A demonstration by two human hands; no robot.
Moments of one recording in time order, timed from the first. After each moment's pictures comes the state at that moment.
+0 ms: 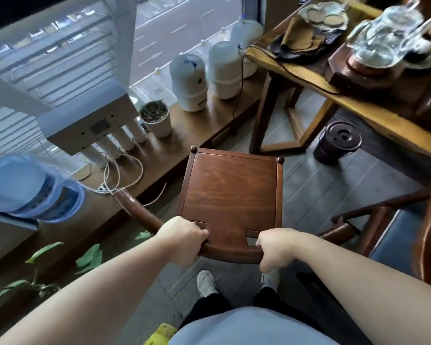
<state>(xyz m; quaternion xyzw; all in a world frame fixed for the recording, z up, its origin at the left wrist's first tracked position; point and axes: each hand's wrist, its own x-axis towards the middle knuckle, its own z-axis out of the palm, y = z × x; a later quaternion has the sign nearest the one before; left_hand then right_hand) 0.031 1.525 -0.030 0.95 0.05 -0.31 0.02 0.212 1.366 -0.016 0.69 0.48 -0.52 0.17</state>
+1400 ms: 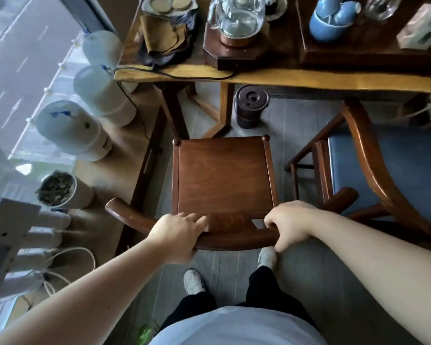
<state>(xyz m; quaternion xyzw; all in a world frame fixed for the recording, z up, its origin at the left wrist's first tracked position) 0.199 1.612 -0.040 0.95 -0.22 -0.23 -0.01 0.293 1.344 -0.024 0.82 0.34 -0.45 0.05</state>
